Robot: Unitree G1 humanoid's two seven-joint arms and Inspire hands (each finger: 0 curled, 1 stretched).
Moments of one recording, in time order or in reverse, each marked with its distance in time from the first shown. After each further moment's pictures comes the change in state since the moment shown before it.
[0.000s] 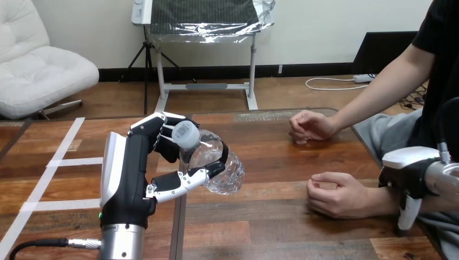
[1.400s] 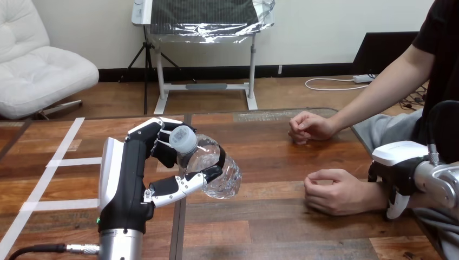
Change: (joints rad) left arm 0.021 0.002 0.006 0.000 0.000 0.000 0.000; right arm -0.057 0.042 0.076 0.156 -0.003 -0.036 -0.209
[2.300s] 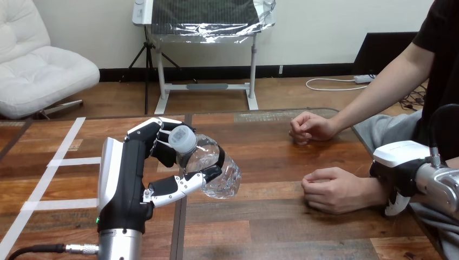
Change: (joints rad) left arm 0.000 0.000 0.003 0.000 0.000 0.000 0.000; right arm -0.005 0.000 0.016 0.050 -0.002 -0.020 -0.063
